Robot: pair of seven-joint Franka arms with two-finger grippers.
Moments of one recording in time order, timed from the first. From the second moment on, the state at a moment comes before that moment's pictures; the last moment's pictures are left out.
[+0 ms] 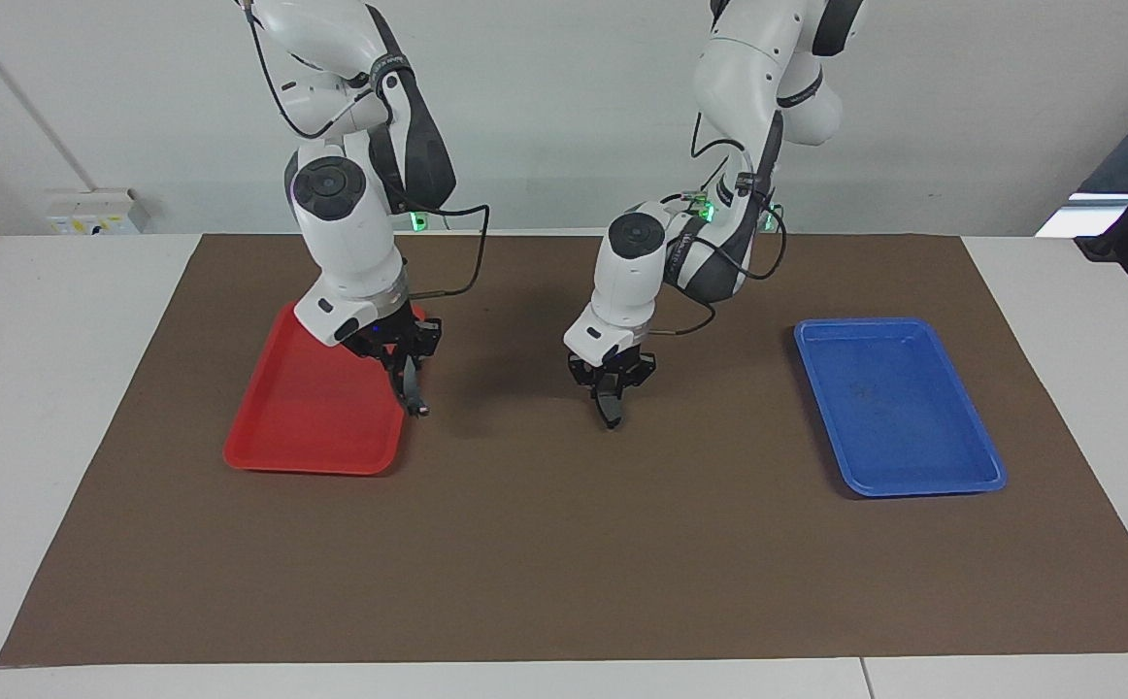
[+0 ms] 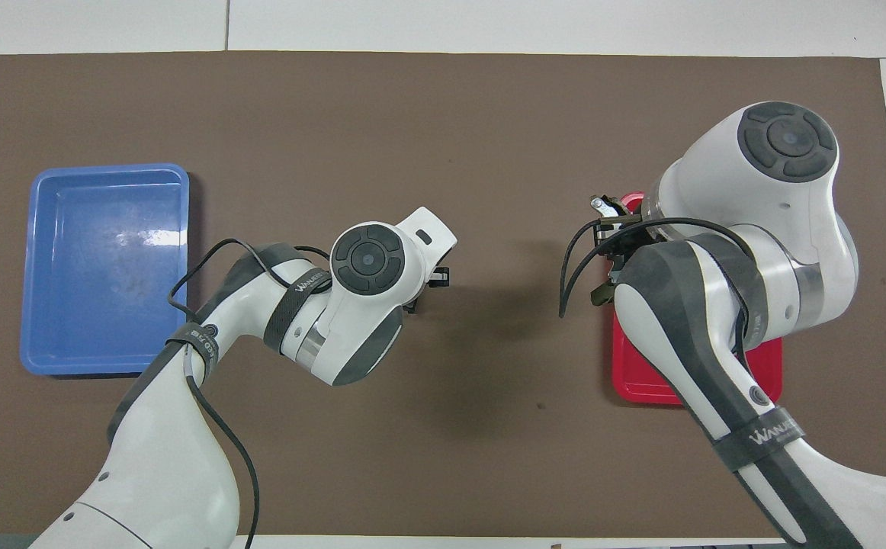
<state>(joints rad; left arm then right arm) -0.63 0.37 -0.05 -1.93 0.01 2.36 -0.59 0.29 0.13 -0.04 -1.87 0.03 1.94 0.25</state>
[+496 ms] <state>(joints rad) -0.63 0.38 -0.03 -1.92 0.01 2.37 -0.59 0.30 0.14 -0.04 -1.87 0.04 1.94 0.25</state>
